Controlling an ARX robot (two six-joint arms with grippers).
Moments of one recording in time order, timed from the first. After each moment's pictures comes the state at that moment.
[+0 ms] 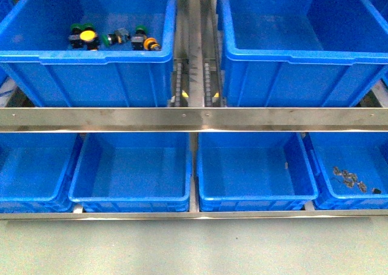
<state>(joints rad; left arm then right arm) 0.00 0.01 0.02 0.00 0.00 -0.01 0.51 0.90 0.30 0.65 0.40 0.29</state>
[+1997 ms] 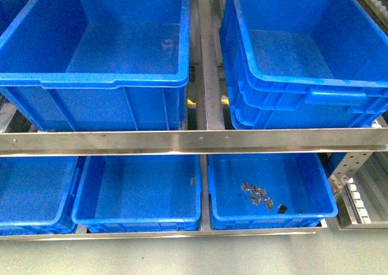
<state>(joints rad) 0.00 0.01 0.02 0.00 0.00 -0.01 0.29 0.89 0.27 0.48 0.33 0.30</state>
